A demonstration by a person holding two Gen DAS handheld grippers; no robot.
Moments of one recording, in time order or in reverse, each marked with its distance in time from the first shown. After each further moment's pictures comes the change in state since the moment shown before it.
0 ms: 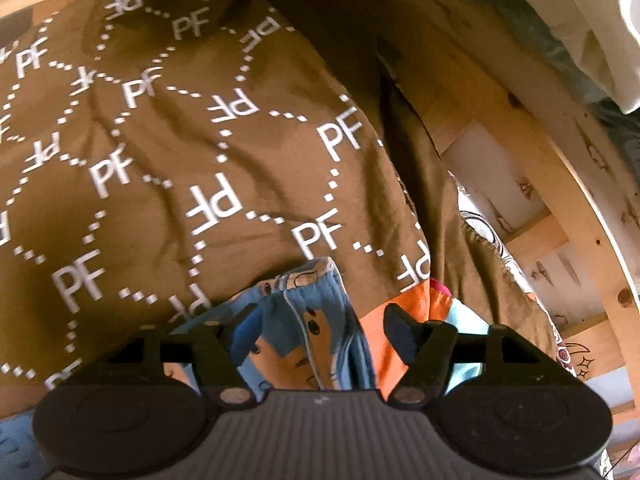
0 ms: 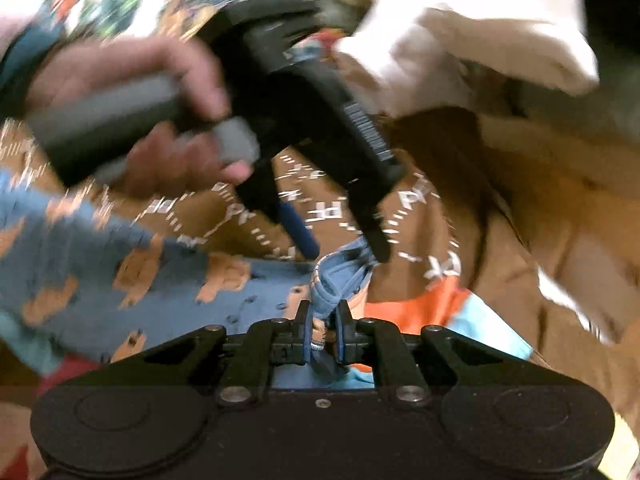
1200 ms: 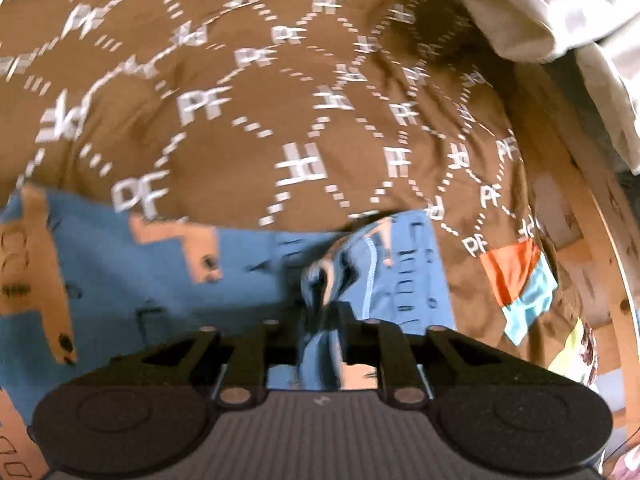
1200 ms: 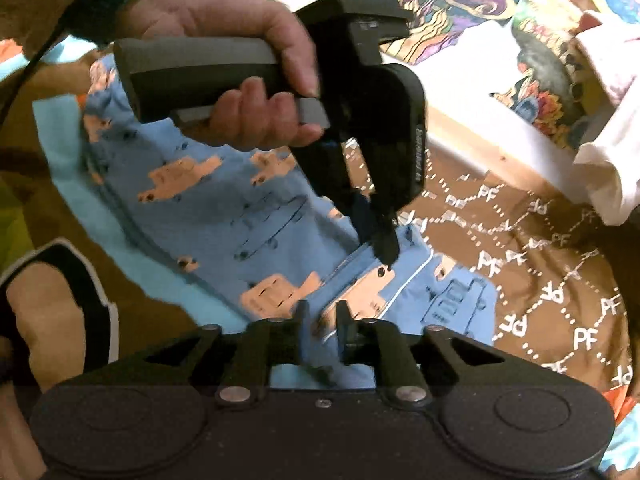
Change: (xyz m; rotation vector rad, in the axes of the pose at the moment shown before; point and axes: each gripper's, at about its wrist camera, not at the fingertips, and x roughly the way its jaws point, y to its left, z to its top) left arm -0.115 0.192 -0.132 -0.259 -0.105 -0.003; right arm -0.010 0.189 0.009 -0.355 0.020 0.256
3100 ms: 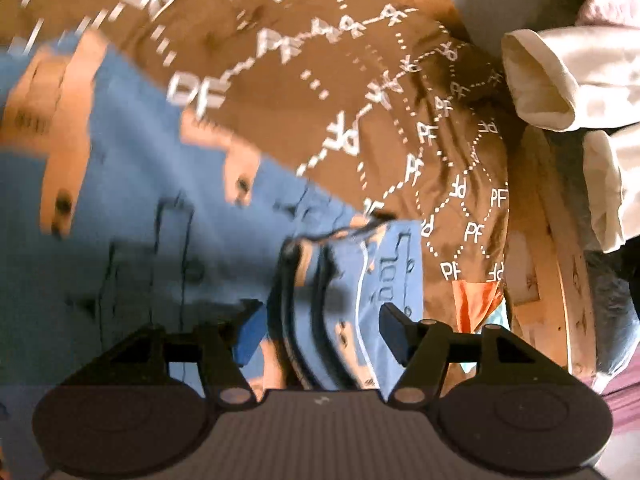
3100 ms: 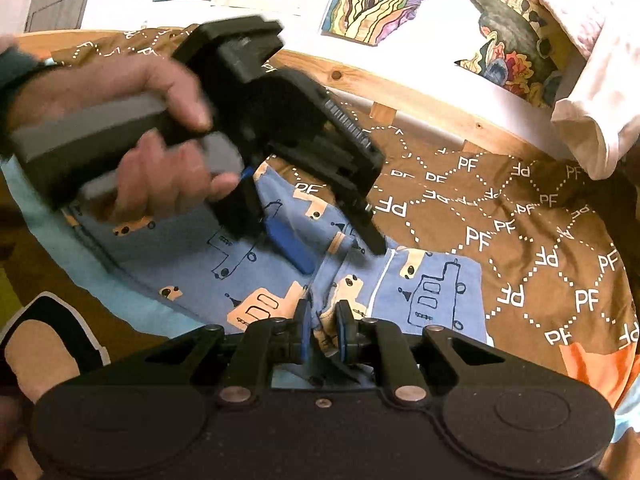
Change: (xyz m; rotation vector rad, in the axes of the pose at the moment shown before) left arm 0.005 0.028 -0.041 -0.298 -0.040 -0.174; right arm 0.002 -0.025 0.010 0.163 0.023 -0.020
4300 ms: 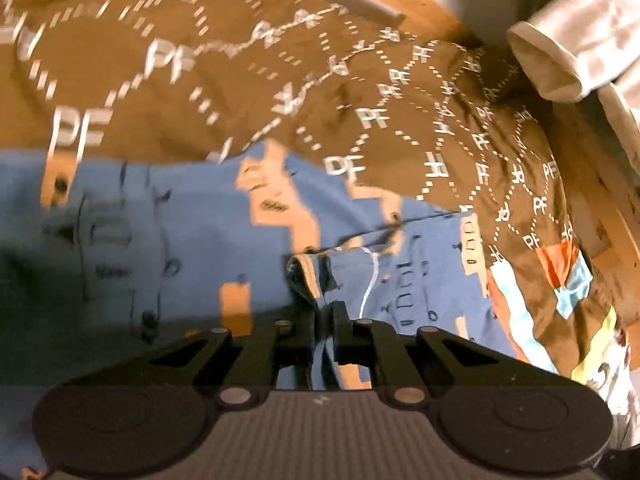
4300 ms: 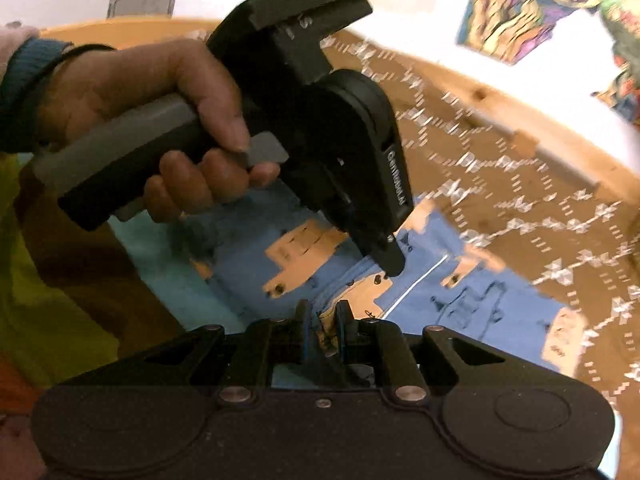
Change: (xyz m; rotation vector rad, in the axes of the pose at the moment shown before) left arm -0.100 0.039 -0.005 0.255 -0.100 0.263; right arm 0.036 0.089 0.051 -0.118 0.051 0.297
